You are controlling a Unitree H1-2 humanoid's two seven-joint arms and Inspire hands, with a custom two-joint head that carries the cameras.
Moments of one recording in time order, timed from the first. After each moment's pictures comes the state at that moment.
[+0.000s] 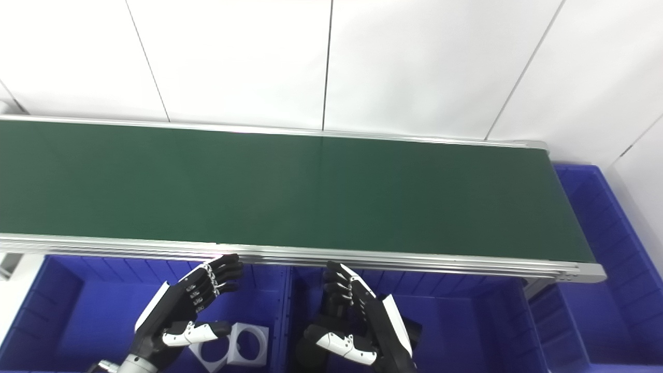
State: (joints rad) left arm 0.25 0.12 -0.15 -0.02 -0.12 -0.17 -0.33; right arm 0.35 -0.06 0.23 -0.12 -0.17 -0.21 0.07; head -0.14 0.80
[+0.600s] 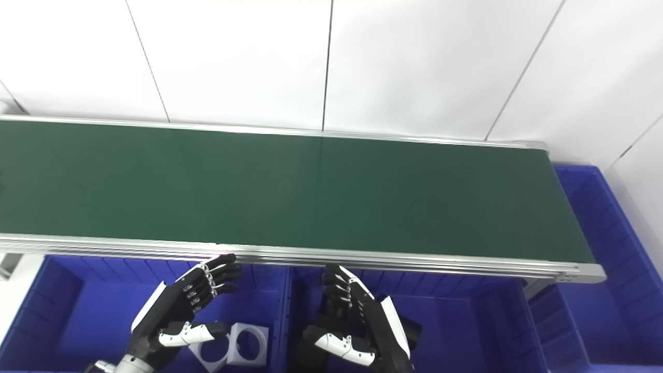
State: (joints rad) left arm 0.25 0.13 -0.15 -0.01 -0.14 -0.17 -0.33; right arm 0.35 -0.05 0.23 -0.10 -0.17 -0.21 0.07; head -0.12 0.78
